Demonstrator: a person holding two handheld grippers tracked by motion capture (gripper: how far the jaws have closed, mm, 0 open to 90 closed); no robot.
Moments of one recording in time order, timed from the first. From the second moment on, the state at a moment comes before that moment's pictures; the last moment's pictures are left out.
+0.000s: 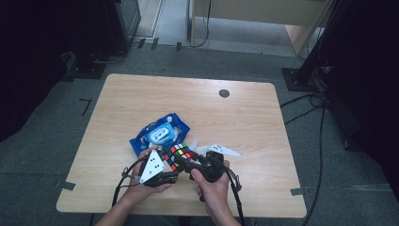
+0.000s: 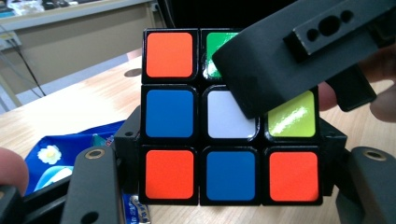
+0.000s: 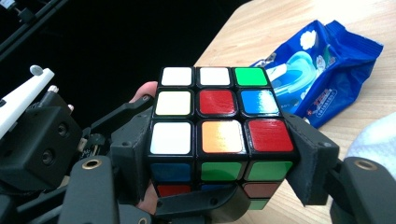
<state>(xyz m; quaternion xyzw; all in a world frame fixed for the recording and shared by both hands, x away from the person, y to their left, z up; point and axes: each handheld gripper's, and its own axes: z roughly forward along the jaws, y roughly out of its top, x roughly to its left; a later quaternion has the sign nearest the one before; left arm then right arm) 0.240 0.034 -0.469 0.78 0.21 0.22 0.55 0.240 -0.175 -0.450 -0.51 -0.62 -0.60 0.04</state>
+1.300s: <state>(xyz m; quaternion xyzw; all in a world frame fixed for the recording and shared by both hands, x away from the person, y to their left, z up) 0.232 0.028 -0.473 0.80 0.15 0.26 0.52 0.246 -0.183 -0.440 -0.49 -0.68 -0.55 0.06</state>
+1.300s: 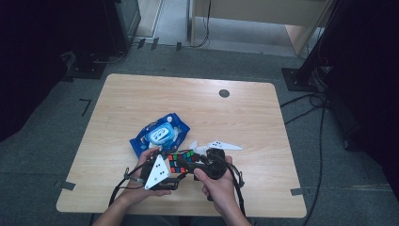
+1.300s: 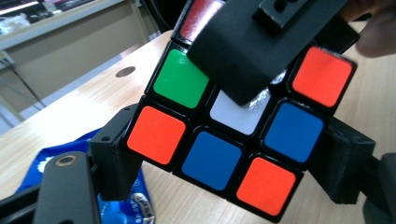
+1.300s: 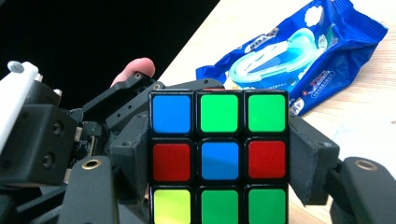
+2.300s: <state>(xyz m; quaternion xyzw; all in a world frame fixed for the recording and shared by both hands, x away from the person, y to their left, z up) 0.260 0.069 -0.471 0.78 0.24 0.24 0.53 0.254 -0.196 -0.442 -0.46 -0.67 -0.58 0.03</state>
